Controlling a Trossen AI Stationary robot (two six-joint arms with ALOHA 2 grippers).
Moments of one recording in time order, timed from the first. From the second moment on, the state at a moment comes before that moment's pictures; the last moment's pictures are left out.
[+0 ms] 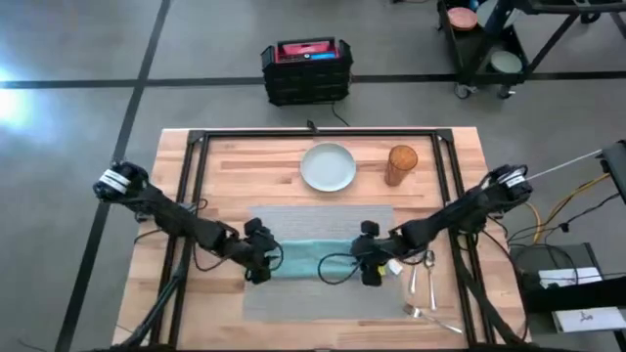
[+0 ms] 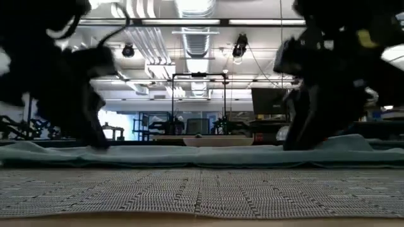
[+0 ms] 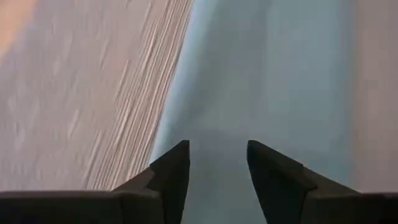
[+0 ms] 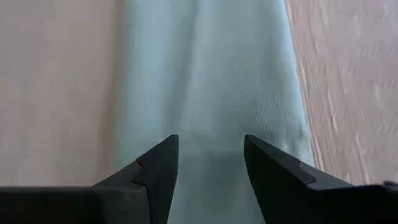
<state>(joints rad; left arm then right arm) -0.45 1.49 0.57 -0.10 -0.36 -0.63 0.37 1.65 0.73 -0.07 0.18 0.35</state>
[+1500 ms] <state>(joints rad) -0.40 1.89 0.75 0.47 -0.45 -0.33 0.37 1.45 0.71 -0.48 0.12 1.19</state>
